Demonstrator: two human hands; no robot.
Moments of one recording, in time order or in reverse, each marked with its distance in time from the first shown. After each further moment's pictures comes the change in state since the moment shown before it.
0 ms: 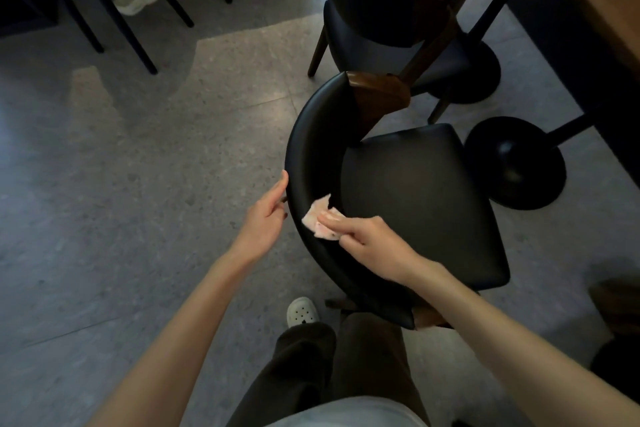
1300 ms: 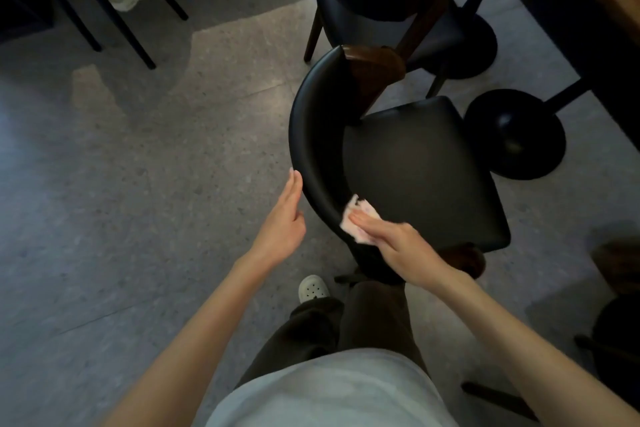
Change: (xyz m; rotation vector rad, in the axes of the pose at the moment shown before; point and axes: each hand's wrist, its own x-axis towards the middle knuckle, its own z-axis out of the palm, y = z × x) left_hand -0.056 -0.012 0.018 0.353 -0.135 0.083; right_hand -0.069 0.026 0.029 0.003 0.089 0.039
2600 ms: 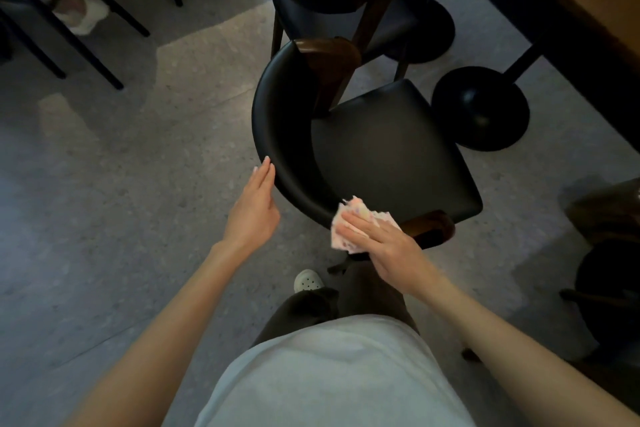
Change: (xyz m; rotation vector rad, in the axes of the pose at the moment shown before) left_hand -0.008 0.009 -0.001 0.370 0.121 0.125; right_hand -0.066 0.035 0.031 -0.433 0.169 -0.256
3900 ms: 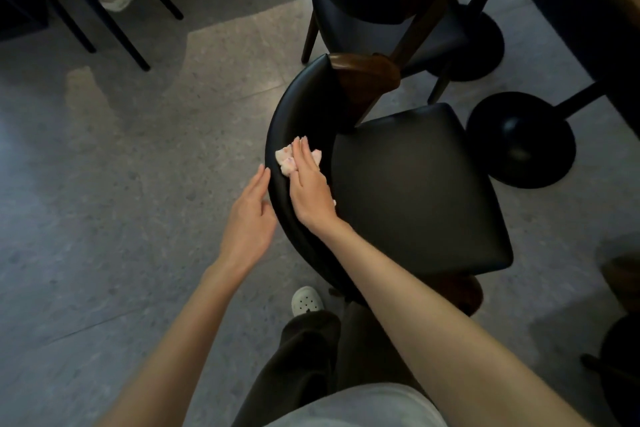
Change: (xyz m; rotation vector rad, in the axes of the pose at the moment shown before) left_hand 0.047 0.008 -0.012 -0.255 0.170 -0.216; right_hand 0.239 -0.018 0.011 0.631 0.111 0.387
